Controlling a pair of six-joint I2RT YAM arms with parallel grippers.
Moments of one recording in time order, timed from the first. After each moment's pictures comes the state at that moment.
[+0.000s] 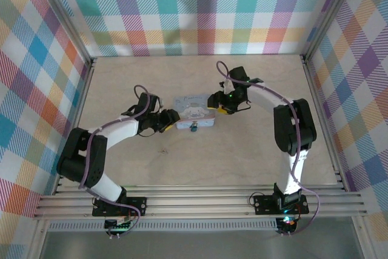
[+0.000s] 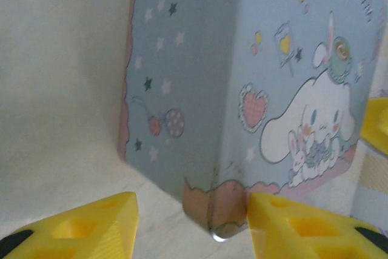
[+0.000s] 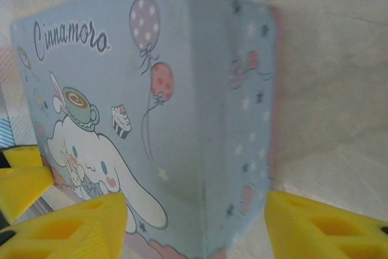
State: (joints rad) left arm -0.36 1.59 0.85 -0.14 0.43 -0.84; right arm 0.36 1.97 1.44 -0.62 -0.59 0.46
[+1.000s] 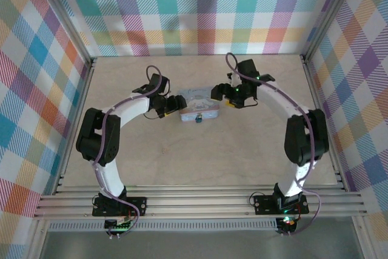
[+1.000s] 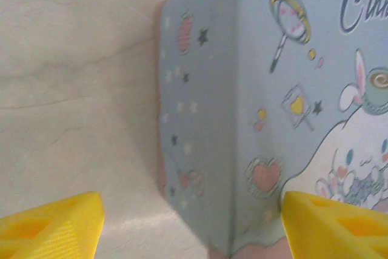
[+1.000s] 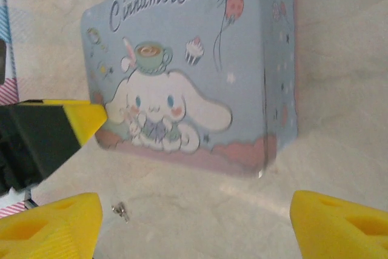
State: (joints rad) left arm -0.36 1.82 1.25 -0.47 0.27 -0.63; right arm 0.35 1.75 1.39 -0.68 -0.50 0.49
